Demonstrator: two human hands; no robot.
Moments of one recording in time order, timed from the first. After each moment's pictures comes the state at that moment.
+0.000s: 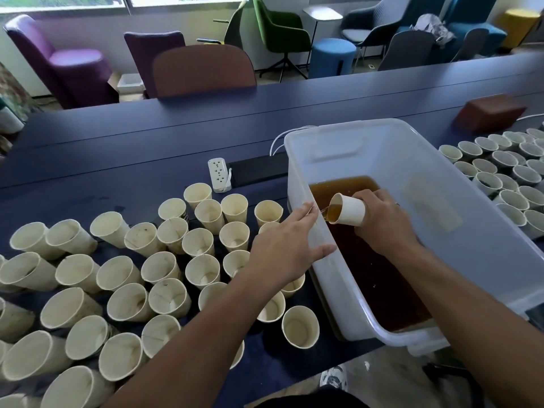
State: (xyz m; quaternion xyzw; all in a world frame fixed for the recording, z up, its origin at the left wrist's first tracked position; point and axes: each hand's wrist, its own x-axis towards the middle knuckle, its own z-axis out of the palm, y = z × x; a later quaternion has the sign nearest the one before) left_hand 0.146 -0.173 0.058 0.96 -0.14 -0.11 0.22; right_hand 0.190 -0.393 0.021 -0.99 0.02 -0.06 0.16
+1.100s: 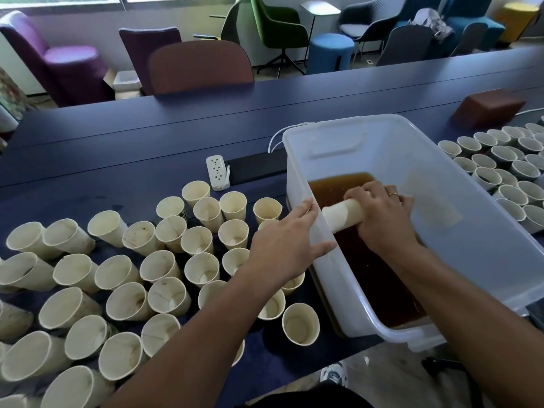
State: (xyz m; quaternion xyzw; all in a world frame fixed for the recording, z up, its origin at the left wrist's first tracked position) left_hand 0.144 -0.175 0.066 0.96 -0.13 -0.13 0.20; right_hand 0.182 -0.383 0.026 -0.98 -0.04 -0.17 0.06
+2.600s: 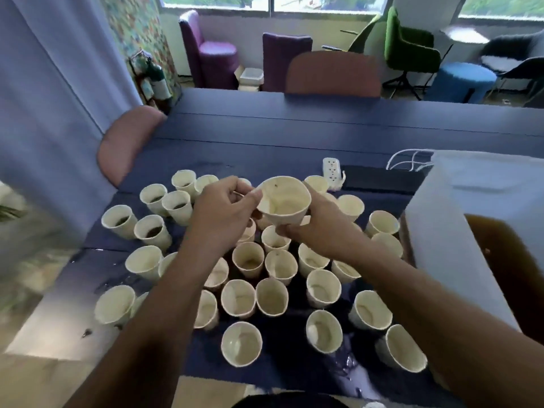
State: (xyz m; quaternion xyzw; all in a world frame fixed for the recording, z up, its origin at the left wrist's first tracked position) left_hand 0.060 0.080 0.104 0.83 0.20 0.15 0.50; right_hand 0.138 -0.085 0.083 -0.87 -0.28 0.12 0.39
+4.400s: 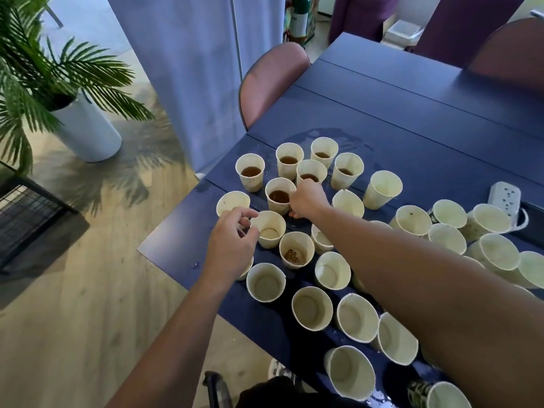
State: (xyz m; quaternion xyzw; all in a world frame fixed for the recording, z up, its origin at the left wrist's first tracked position) left_hand -0.068 0.268 -0.038 0.75 0.44 0.20 0.45; right_hand 0.138 0.255 -0.068 -0.87 -0.25 0.33 0.25
